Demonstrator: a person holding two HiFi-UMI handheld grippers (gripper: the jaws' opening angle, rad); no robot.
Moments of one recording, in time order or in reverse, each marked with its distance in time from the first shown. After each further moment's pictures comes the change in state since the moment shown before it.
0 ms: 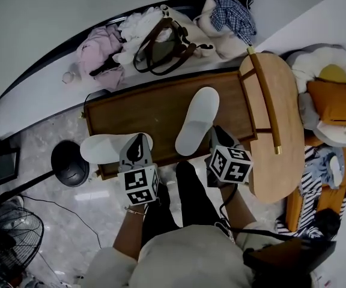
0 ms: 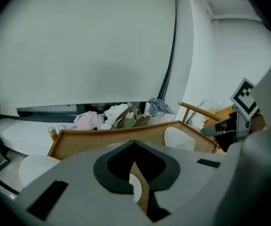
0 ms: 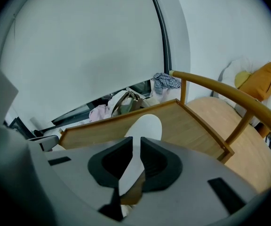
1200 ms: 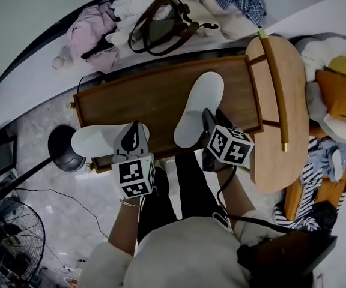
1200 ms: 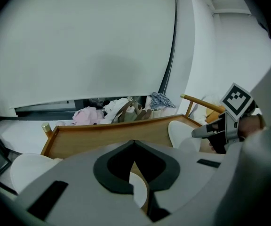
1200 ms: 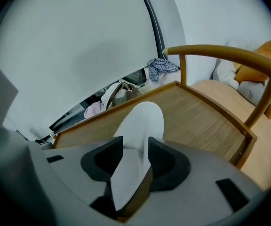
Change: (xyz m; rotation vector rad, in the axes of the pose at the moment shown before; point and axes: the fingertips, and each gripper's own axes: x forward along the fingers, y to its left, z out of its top) left arm 0.024 0.005 -0.013 0.021 0.060 0.007; right arm 0.054 -0.011 -0.018 0.131 0.088 0.014
